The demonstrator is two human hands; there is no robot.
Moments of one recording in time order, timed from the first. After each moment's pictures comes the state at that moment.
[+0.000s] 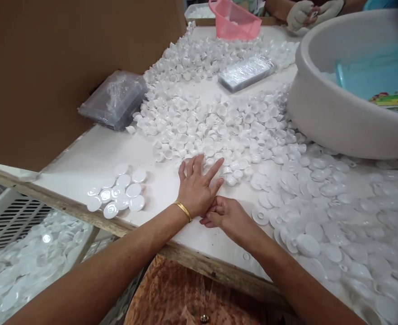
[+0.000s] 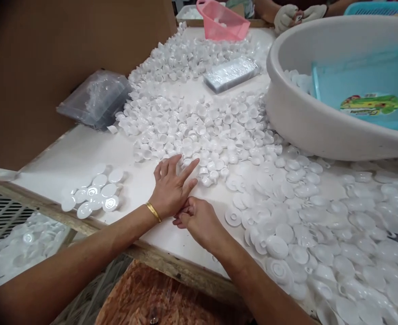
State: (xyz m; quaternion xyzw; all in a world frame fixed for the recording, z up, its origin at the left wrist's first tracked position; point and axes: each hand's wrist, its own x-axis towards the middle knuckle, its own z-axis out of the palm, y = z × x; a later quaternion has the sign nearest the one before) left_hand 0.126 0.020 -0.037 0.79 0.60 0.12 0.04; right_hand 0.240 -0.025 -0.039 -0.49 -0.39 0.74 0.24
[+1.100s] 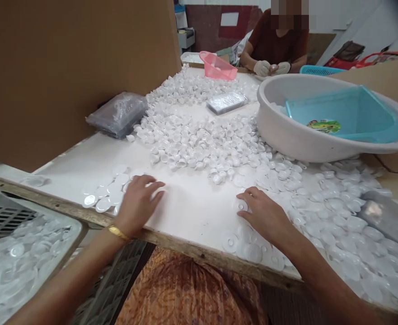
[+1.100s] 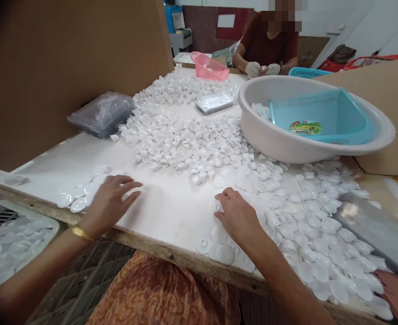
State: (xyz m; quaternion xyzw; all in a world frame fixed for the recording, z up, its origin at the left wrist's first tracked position) left_hand 0.019 -0.030 -0.007 0.79 0.59 0.17 -0.01; right_hand 0.337 -0.047 -0.008 -0.62 -0.77 0.14 0.04
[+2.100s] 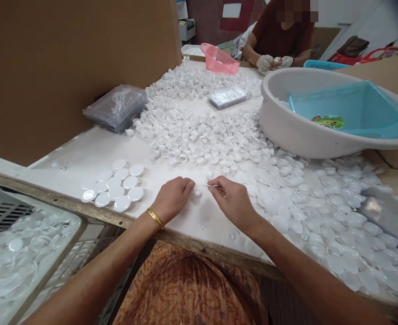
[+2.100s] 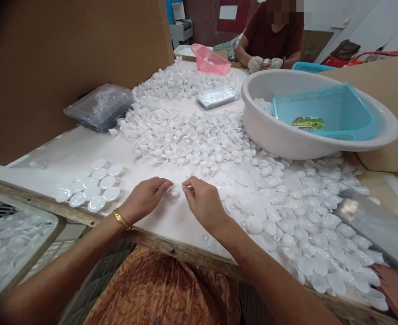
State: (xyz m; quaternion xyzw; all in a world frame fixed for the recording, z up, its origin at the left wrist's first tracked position) left_hand 0.089 -0.017 -0.007 0.74 0.61 0.12 0.25; right_hand 0.268 -0.033 -0.026 -0.49 -0.73 0.28 0.38
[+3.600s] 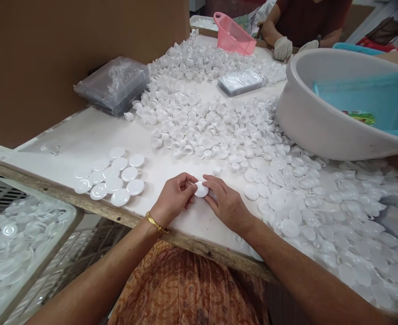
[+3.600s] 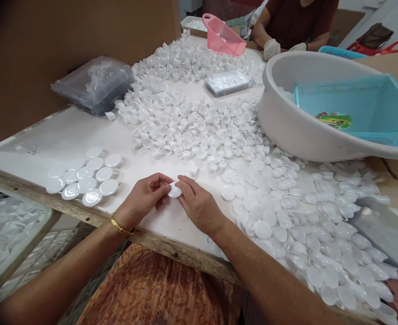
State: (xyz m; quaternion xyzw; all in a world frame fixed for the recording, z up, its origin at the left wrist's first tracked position) left_hand 0.087 -0.027 -0.027 0.48 0.59 0.32 0.56; right_hand 0.253 -0.029 -0.058 -0.38 -0.85 0.14 0.34
